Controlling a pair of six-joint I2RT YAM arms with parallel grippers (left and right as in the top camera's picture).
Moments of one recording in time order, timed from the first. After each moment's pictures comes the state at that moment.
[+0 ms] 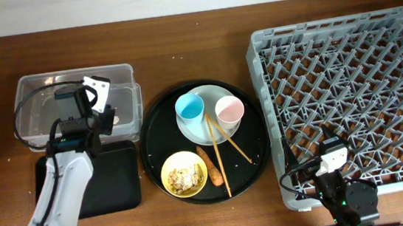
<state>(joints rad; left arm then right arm) 0.05 1.45 0.91 -0.23 -0.09 0.39 0.09 0.01 0.01 -0.06 -0.13 -0.04</state>
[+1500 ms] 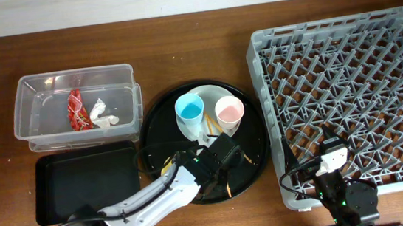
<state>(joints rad) -0.89 1.61 0.93 -0.65 -0.12 -0.66 0.09 0.01 0.01 -0.06 -0.13 -0.04</state>
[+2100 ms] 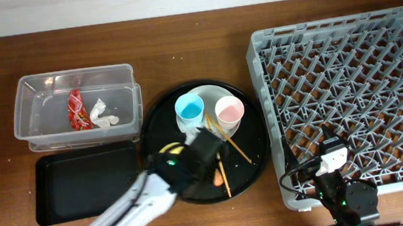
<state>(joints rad) -0.79 1.40 0.95 -0.79 -0.11 -0.49 0.09 0.01 0.01 -0.06 -0.13 -0.04</state>
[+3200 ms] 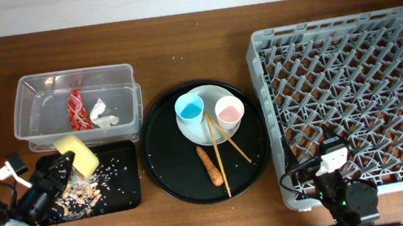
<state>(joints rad) 0.94 1.28 0.66 -0.58 1.40 0.06 0.09 0.01 0.01 -0.06 -0.13 -0.04</state>
